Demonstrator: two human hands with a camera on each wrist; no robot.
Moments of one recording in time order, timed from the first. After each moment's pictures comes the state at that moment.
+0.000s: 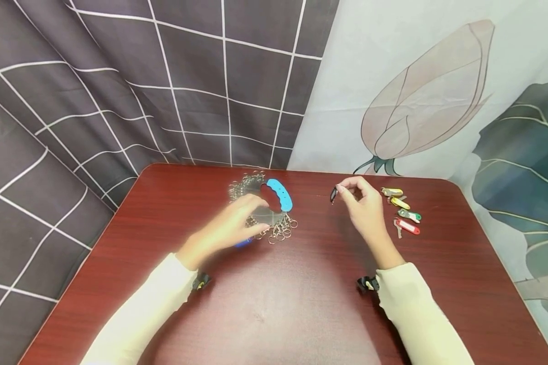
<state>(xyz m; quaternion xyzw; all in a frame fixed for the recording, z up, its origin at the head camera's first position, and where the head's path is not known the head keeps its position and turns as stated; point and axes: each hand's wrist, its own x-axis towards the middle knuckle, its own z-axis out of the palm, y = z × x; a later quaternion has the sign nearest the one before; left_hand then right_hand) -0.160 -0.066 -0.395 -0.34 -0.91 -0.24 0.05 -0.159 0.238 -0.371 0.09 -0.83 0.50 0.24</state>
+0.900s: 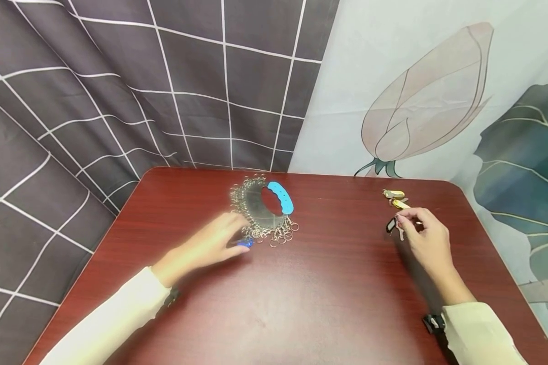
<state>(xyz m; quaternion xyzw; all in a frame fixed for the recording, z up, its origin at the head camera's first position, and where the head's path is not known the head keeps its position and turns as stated) -0.141 -0.112 -0.418 -0.41 -0.90 -0.16 0.09 -0.124 0.371 -0.429 0.03 -0.90 0.35 0.27</state>
